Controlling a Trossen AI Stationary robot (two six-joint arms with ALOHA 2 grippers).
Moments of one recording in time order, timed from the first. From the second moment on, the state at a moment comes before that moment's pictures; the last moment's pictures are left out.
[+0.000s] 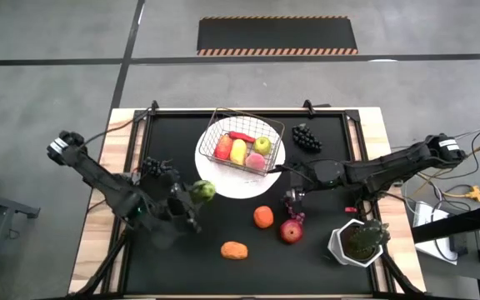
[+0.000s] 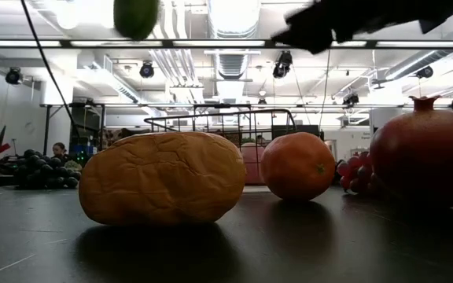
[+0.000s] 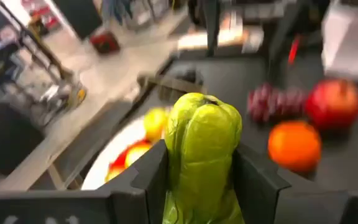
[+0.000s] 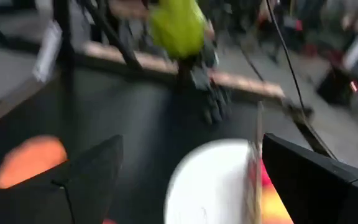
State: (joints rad) left arm -0.64 1.29 1.10 -0.55 -1.10 -0.41; right arm 0.15 1.21 0.61 0.40 0.11 -0.20
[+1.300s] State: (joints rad) left arm -0.28 1.33 0.72 0.81 -0.54 0.16; right arm 0.13 1.45 0.81 0.63 0.21 -0.24
